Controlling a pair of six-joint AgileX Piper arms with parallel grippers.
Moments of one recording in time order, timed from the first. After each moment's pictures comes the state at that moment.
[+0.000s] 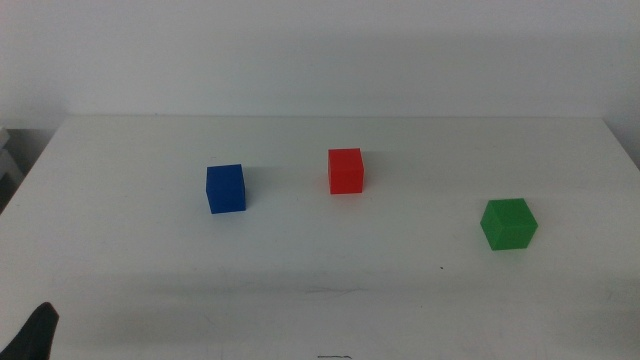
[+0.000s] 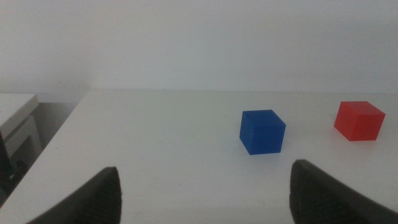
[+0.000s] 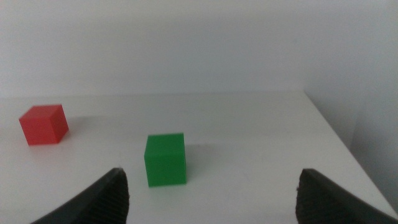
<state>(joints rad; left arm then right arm) -0.07 -0.01 0.03 -0.02 0.14 -0.05 0.03 -0.01 0.03 -0.03 0.16 0.06</state>
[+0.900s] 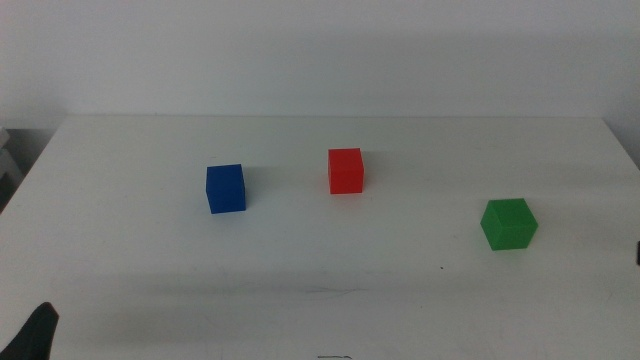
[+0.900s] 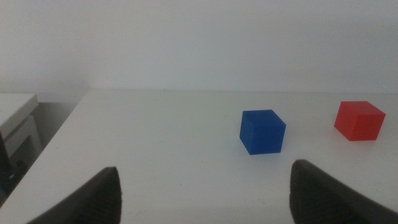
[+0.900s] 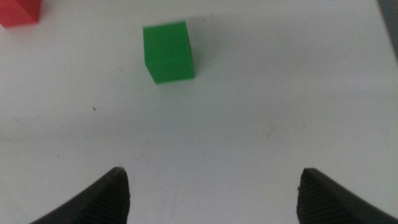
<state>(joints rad) -0.07 -0.01 0.03 -0.02 0.14 -0.05 0.03 0.81 -0.69 0.05 0.78 0.06</state>
